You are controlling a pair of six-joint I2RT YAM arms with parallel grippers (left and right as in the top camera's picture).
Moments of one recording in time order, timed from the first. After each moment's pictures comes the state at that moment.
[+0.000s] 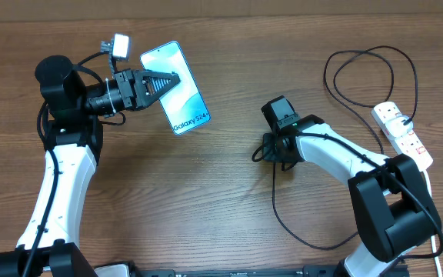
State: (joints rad) left arm 0.11 1.46 1.02 0.31 1.38 -1.02; right arm 0.44 1.82 1.05 -0.62 0.03 0.51
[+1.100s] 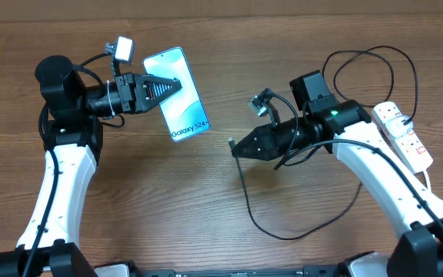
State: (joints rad) left arm 0.11 1.46 1.02 0.31 1.47 -1.02; right arm 0.35 1.57 1.20 -0.84 -1.14 0.02
